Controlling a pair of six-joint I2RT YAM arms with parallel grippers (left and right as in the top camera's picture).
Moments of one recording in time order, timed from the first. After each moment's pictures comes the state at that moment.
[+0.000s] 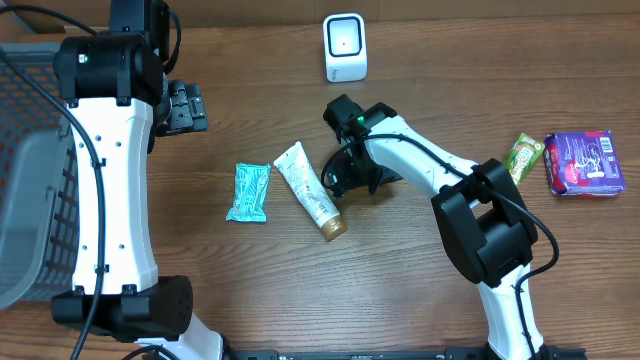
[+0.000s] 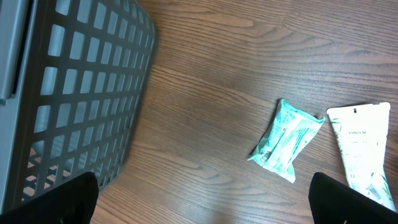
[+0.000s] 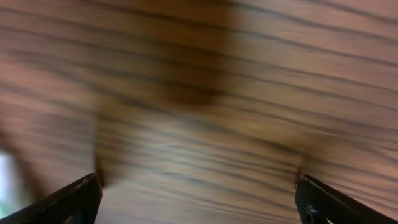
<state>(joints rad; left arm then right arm) 0.00 1.78 2.15 -1.65 -0.32 -0.25 0.60 2.22 1.69 -1.03 0.03 0.31</state>
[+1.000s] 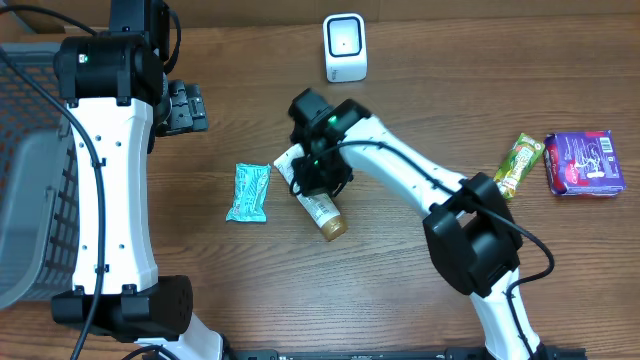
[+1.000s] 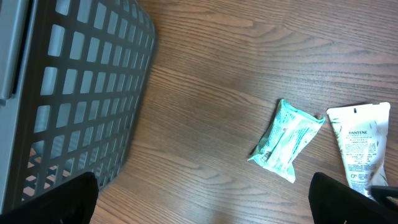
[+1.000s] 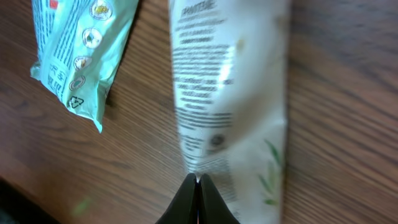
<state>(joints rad) 0.00 1.78 2.15 -1.65 -0.31 -0.25 0.71 2.23 1.86 -1.06 -0.33 0.35</state>
